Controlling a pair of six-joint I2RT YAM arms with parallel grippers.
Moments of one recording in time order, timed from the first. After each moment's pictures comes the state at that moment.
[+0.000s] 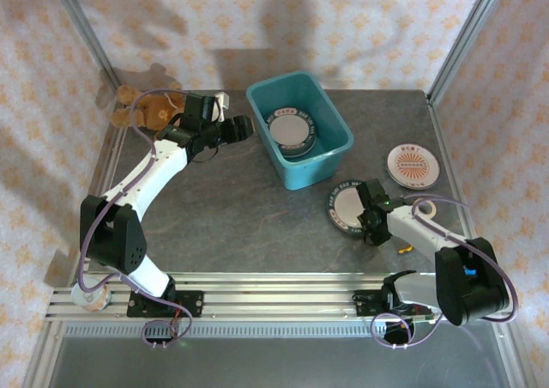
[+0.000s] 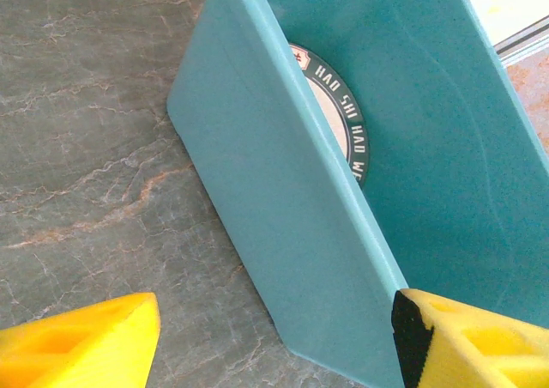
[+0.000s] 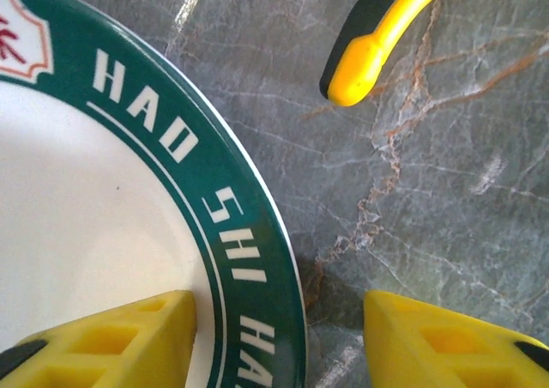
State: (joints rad) left arm -0.25 1.59 1.35 -0.44 0.27 -0.52; right arm 0.28 1.25 0.54 -0.65 0.22 1.32
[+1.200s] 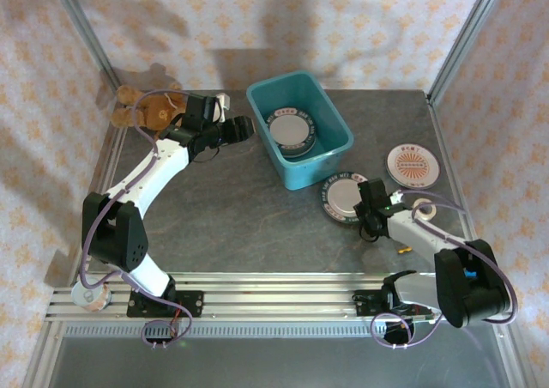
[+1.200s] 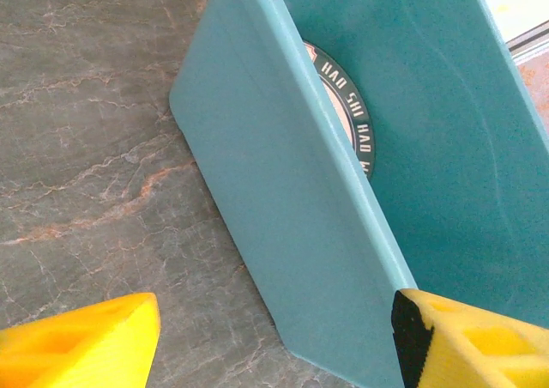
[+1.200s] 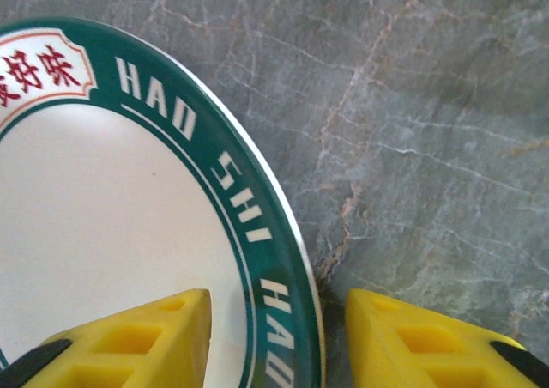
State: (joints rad) left arm -0.25 1.61 1.35 -0.43 0.27 -0.53; right arm 0.28 1.22 0.47 -0.36 0.19 1.31
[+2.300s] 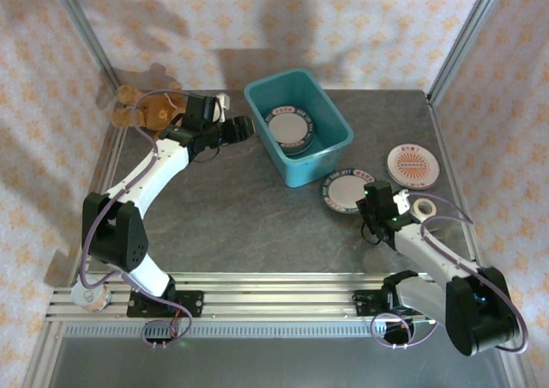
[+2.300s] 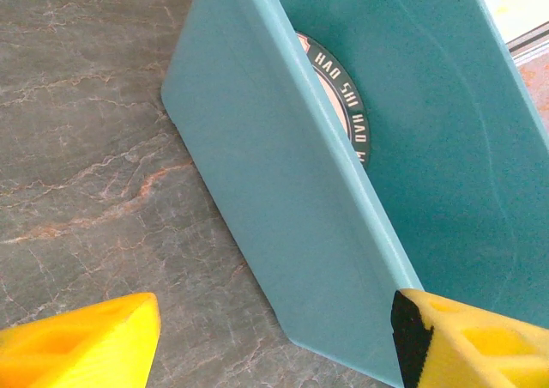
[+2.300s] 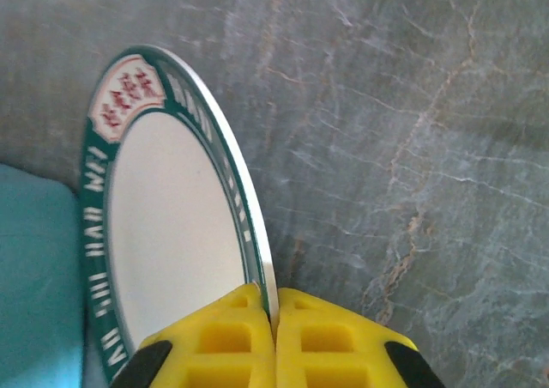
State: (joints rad) left arm -0.25 1.61 1.35 -0.43 0.27 -0.54; right arm 0.28 1.02 0.42 -0.29 0.23 1.33
